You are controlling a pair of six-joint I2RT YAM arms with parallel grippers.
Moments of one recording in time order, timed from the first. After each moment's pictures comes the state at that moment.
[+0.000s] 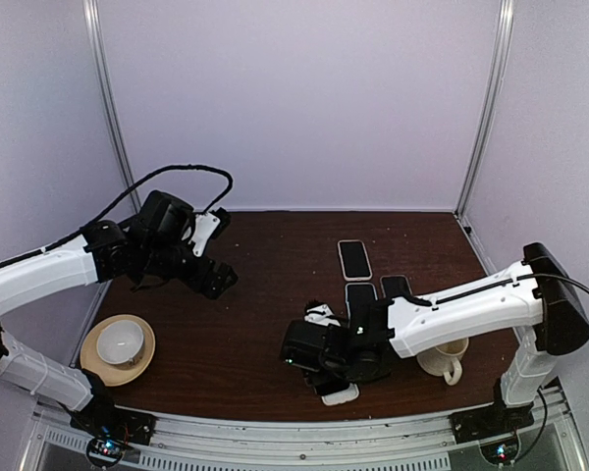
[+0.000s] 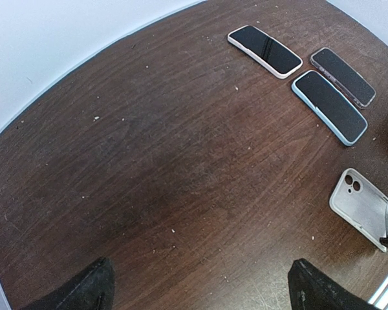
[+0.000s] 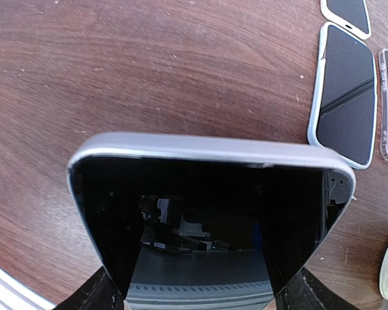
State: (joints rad) left arm -0.76 1.26 1.05 -0.55 -0.11 -0.05; right arm 1.36 1.79 1.26 -0.76 0.51 0.97
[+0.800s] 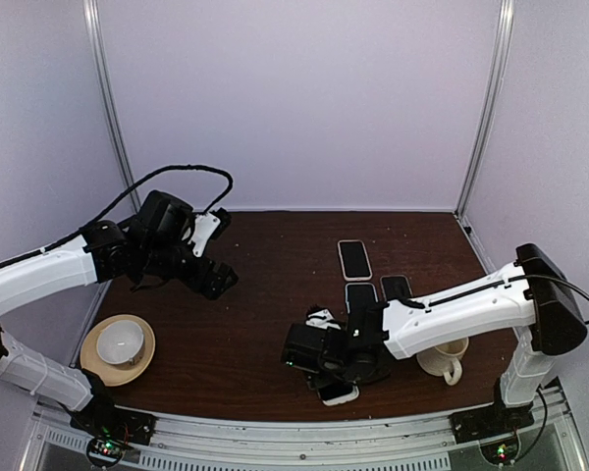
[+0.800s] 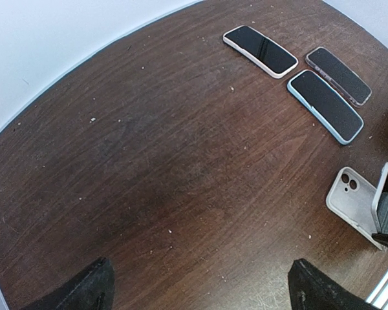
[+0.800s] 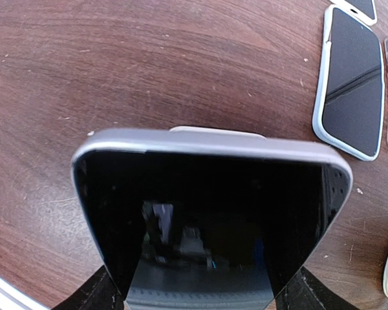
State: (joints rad) left arm -0.76 1.26 1.05 -0.55 -0.09 -0.05; right arm 1.35 1.81 1.25 -0.76 0.48 0.97
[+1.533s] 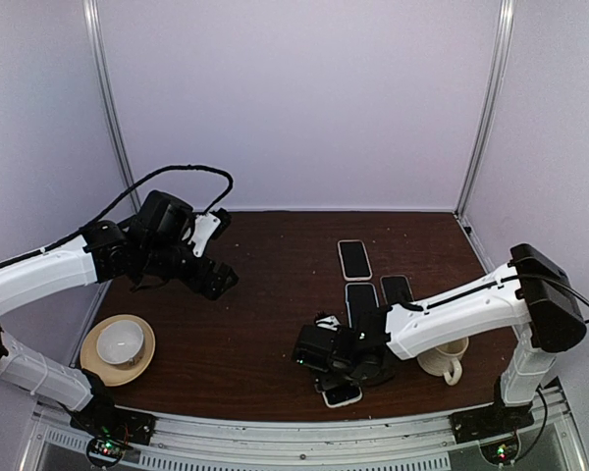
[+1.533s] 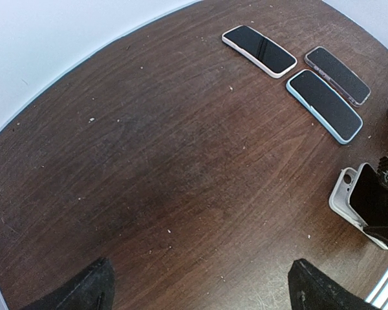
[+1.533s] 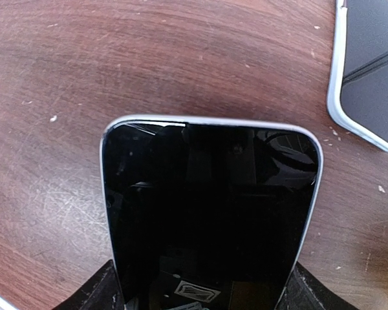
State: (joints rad) left arm -0.76 1.26 1.05 -0.55 -0.09 -0.05; right arm 1.31 1.81 1.13 -0.64 0.40 0.95
